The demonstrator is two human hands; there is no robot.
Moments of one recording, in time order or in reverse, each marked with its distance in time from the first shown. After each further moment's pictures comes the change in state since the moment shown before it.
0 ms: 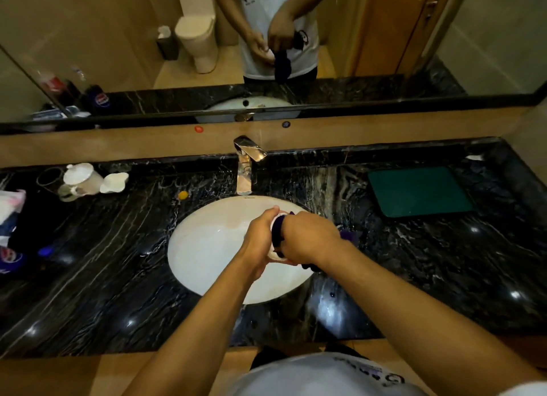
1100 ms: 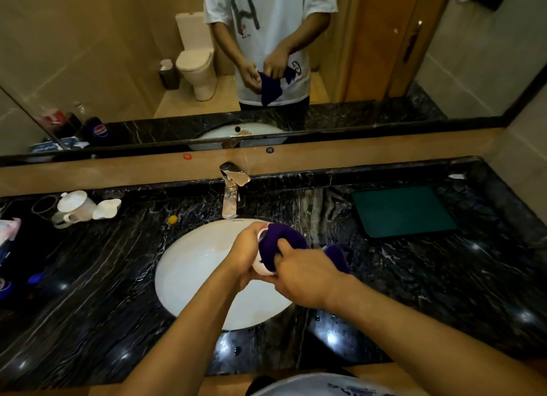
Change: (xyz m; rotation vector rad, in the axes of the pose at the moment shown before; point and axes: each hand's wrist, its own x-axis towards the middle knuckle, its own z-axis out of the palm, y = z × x) left_hand -0.008 0.025 0.027 0.102 -0.040 -0.039; right_hand -0.029 0.045 0.014 -0.185 0.087 -0.304
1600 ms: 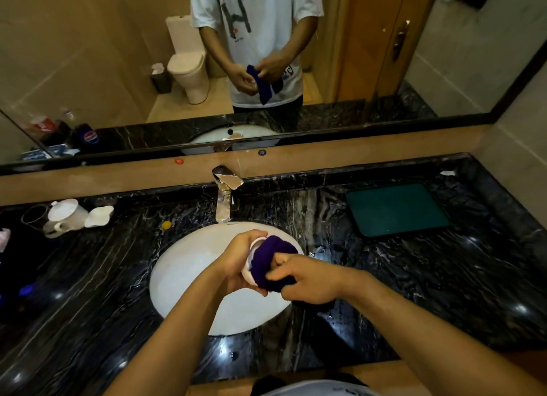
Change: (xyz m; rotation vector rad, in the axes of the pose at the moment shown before) left_hand 0.003 0.003 -0.013 0.194 -0.207 -0.075; right_hand -0.010 0.033 0.001 0.723 -0.121 -0.253
